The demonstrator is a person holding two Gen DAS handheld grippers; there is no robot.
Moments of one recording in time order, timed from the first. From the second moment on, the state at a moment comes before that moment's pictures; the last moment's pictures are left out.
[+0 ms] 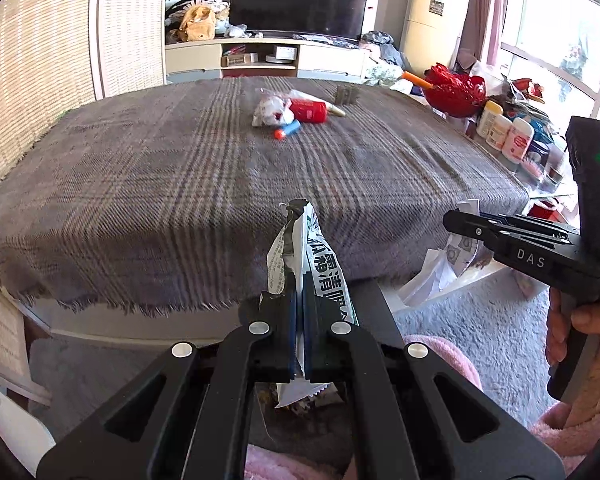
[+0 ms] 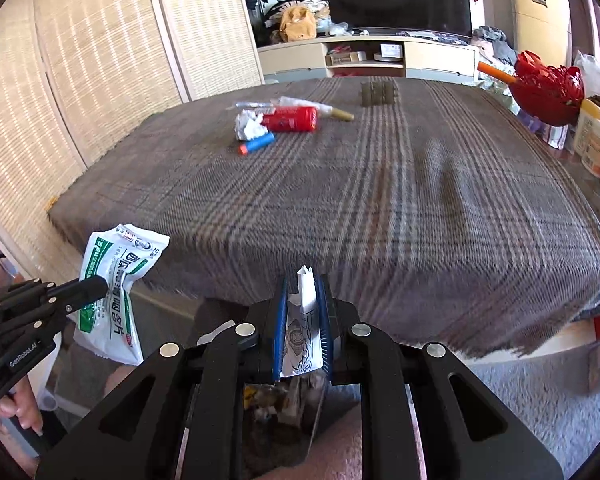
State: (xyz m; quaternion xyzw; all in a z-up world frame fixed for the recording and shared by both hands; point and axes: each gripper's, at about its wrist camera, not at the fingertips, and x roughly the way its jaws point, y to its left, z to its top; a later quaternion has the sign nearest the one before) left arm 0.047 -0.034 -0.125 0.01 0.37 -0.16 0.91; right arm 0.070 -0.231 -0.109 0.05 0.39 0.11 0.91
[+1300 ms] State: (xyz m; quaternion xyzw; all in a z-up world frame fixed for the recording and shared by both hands) left arm 0.071 -0.058 -0.261 0.01 0.51 -0.20 0.84; right arm 0.089 -0.206 -0.225 0.11 0.50 0.12 0.85
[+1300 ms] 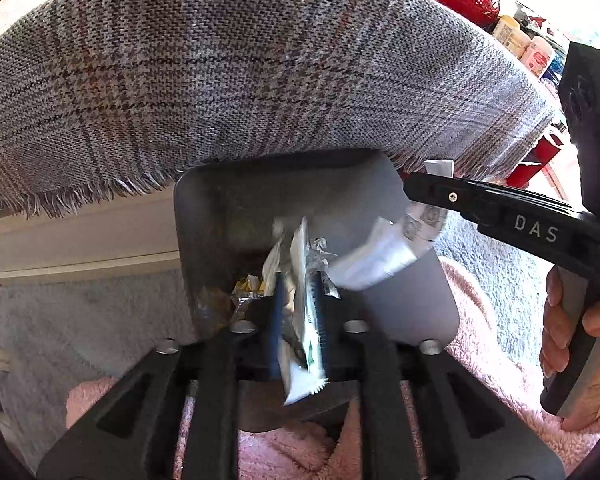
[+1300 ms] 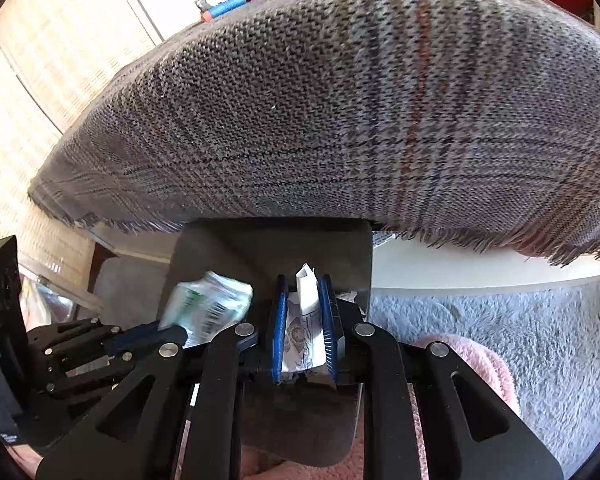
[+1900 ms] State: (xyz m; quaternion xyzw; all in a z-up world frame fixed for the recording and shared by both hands) left arm 0.058 -0.024 -0.206 0.02 0.47 -0.18 0.86; right arm 0.081 -0.221 -0.194 0.11 0.48 0.08 0.87
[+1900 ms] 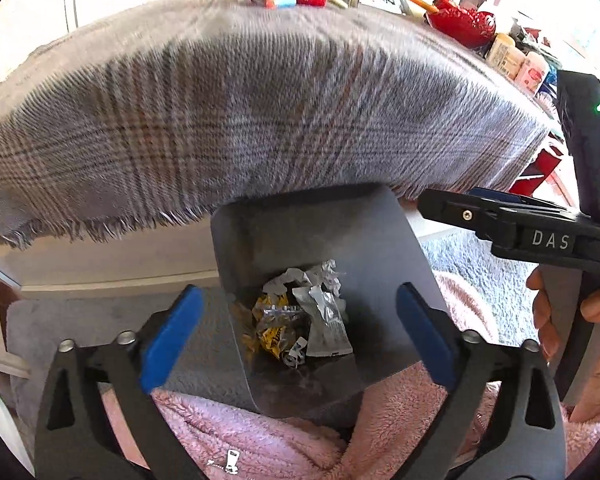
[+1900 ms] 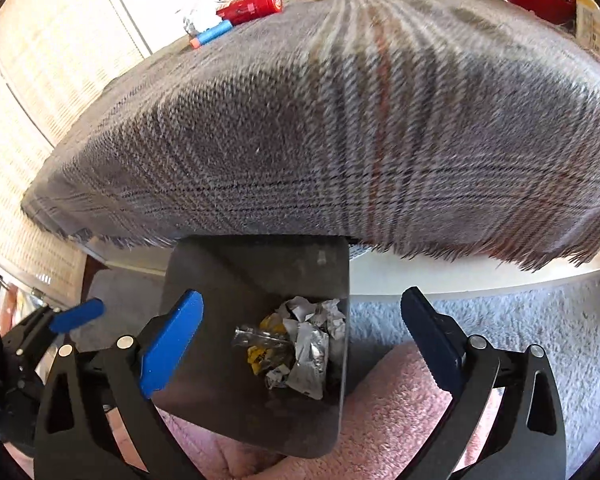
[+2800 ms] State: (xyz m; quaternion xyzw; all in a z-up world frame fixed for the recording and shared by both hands) left arm 0.154 -0.014 -0.103 0.01 0.38 -0.16 0.91; right arm 0.161 -0.261 -0.079 0.07 0.36 0.07 0.93
